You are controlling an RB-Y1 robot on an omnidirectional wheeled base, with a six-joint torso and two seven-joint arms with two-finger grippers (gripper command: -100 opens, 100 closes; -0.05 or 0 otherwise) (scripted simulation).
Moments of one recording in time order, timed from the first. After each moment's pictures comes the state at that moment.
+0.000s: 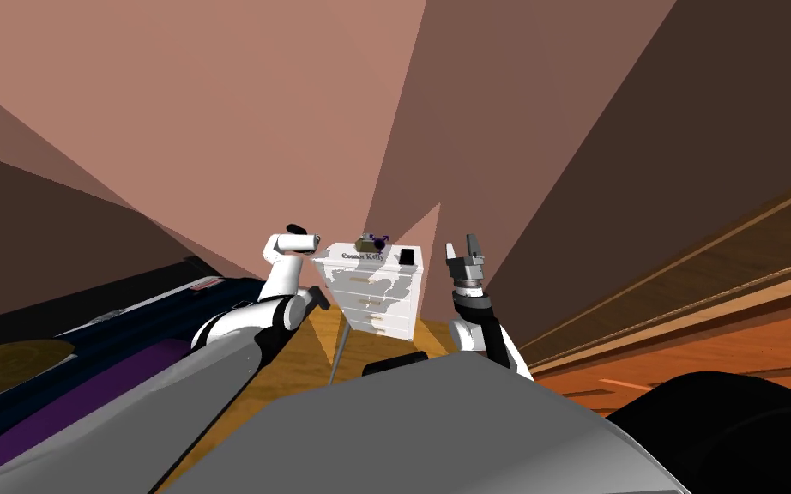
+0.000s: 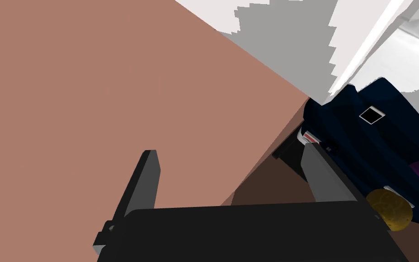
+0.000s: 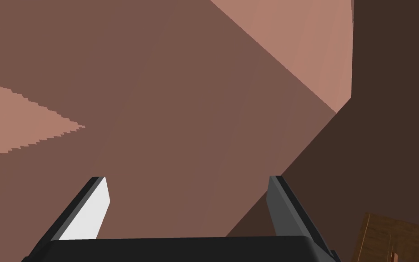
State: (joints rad) left arm -0.97 0.41 0.32 -1.04 -0.16 0.97 -0.35; right arm 0.46 0.02 0.03 -2.32 0.05 -0.55 -0.08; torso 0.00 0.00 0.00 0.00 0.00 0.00
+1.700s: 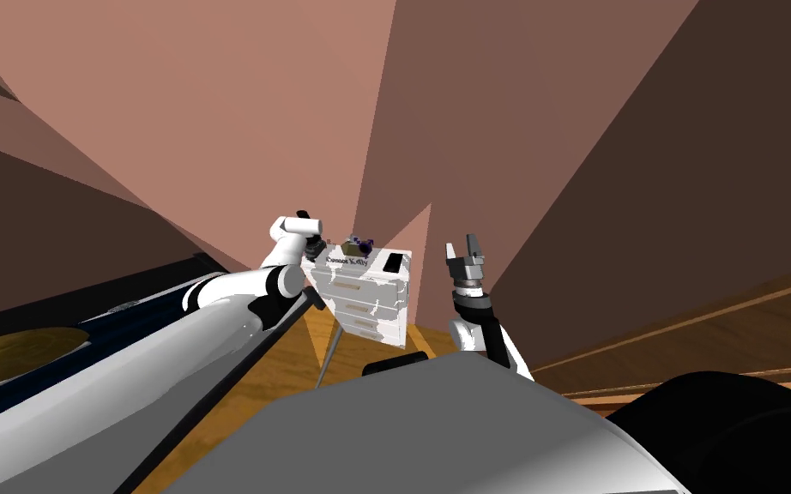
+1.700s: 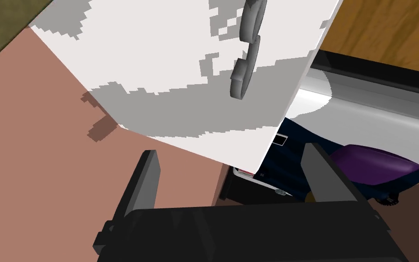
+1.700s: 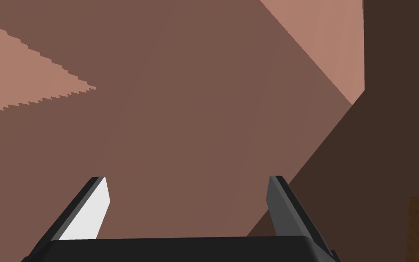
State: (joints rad) left arm -1.28 0.44 0.33 -0.63 -0.20 1.37 -0.47; right arm 0.46 0.02 0.03 -2.32 0.05 -0.55 -0.08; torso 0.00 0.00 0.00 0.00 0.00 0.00
